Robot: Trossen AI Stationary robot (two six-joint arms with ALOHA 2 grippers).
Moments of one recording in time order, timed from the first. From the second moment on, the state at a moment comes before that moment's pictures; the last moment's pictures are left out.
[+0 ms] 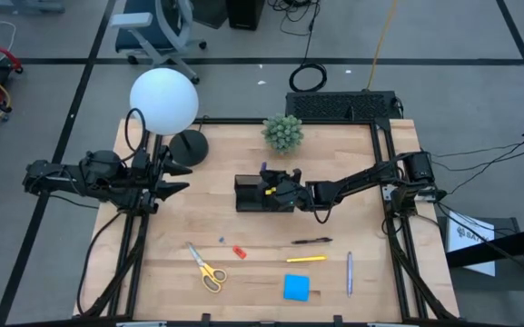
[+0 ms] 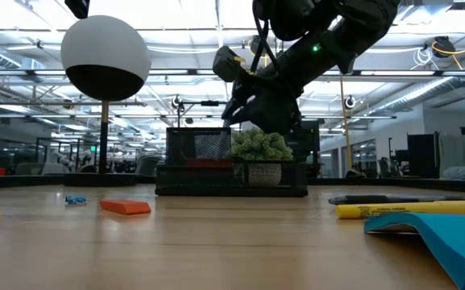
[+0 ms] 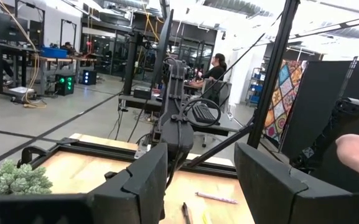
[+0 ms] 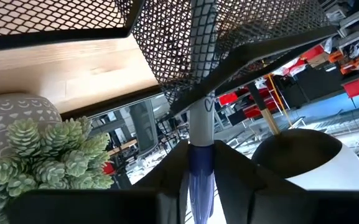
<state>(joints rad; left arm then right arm) -0.11 0.45 0.55 0.03 -0.05 -0.19 0.07 1.83 0.97 0.37 0.75 -2.25</state>
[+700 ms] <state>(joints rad) -0.11 0.45 0.55 0.03 -0.05 -0.19 0.07 1.83 0.97 0.52 0.77 -2.25</state>
